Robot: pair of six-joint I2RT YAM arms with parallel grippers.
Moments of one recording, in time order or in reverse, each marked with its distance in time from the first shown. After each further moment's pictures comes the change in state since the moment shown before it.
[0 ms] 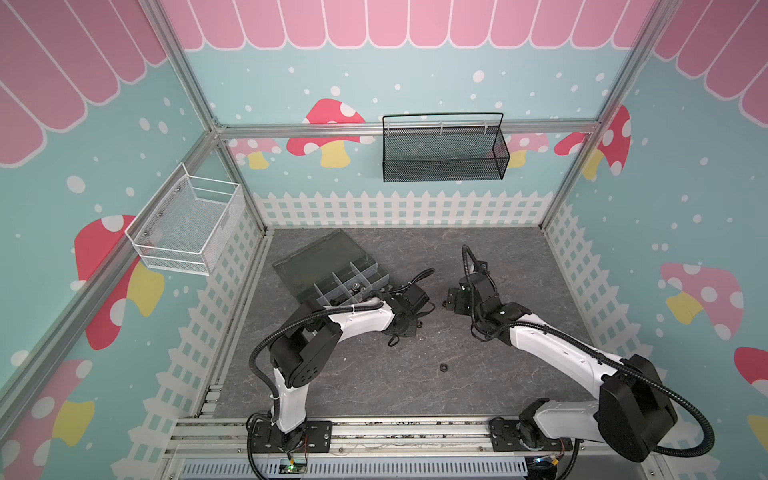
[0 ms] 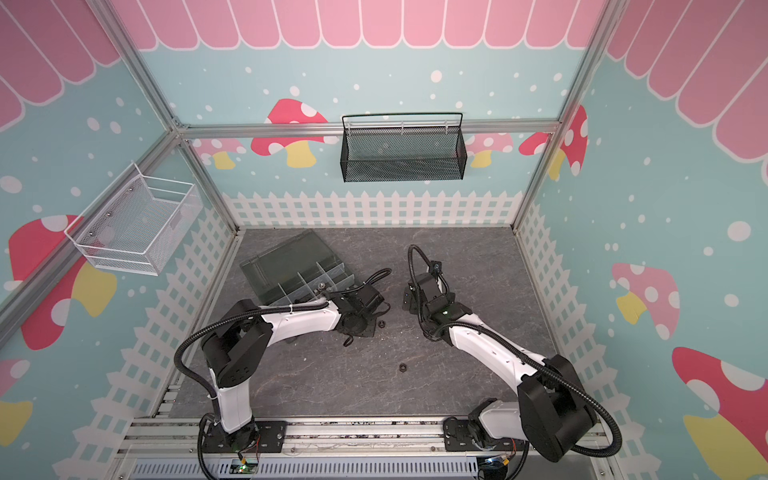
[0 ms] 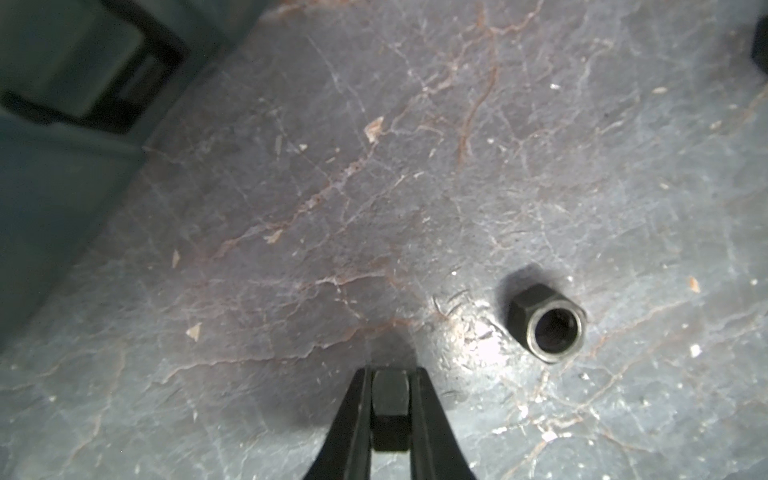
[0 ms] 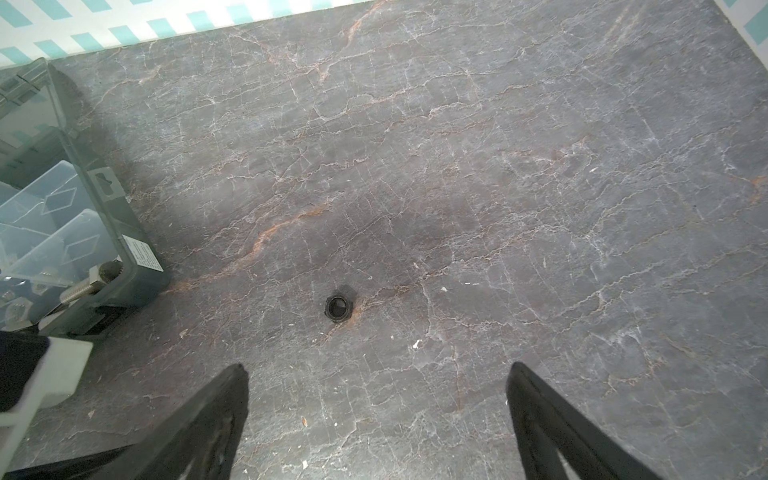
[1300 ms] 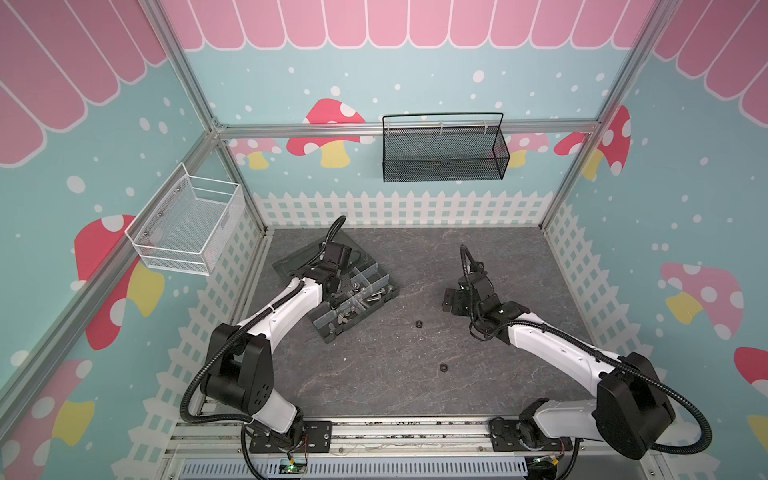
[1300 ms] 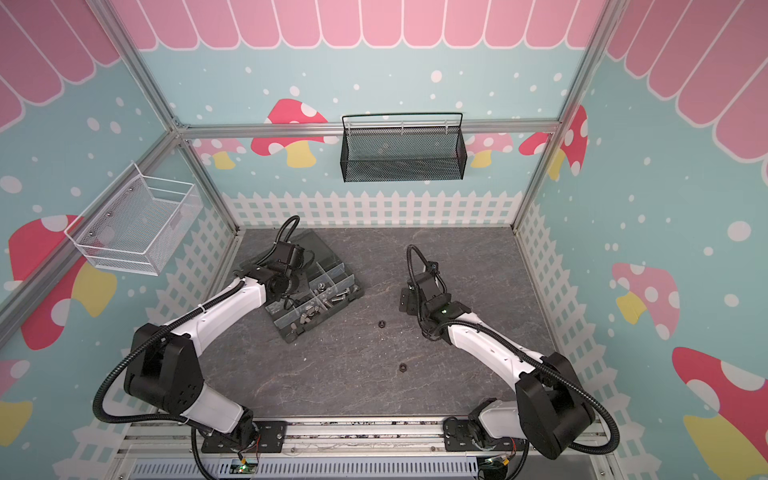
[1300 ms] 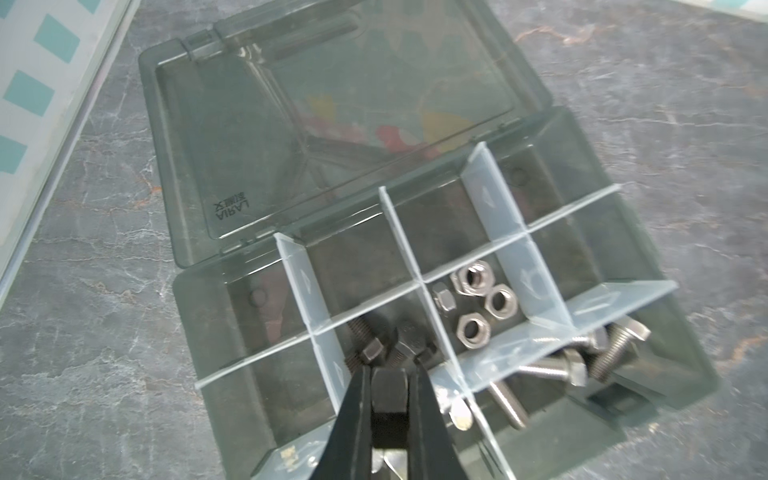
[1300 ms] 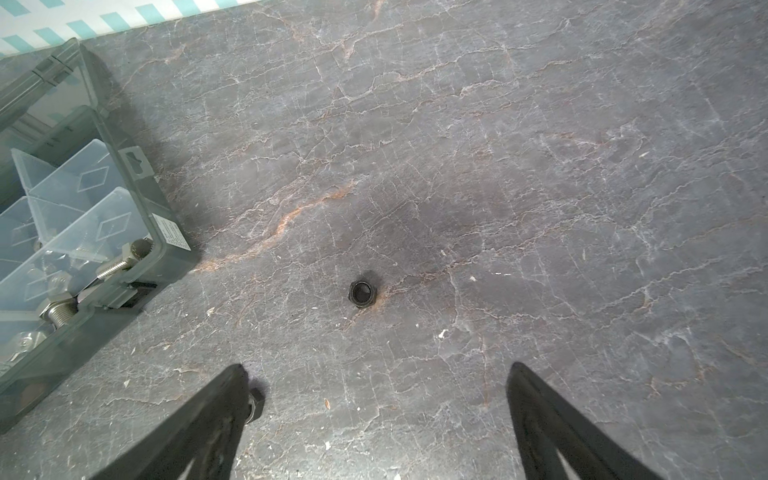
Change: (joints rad) left arm 0.512 -0.348 -0.066 -0.035 -0.163 0.158; right arm 0.000 0.014 0.008 -0.004 -0.080 0.006
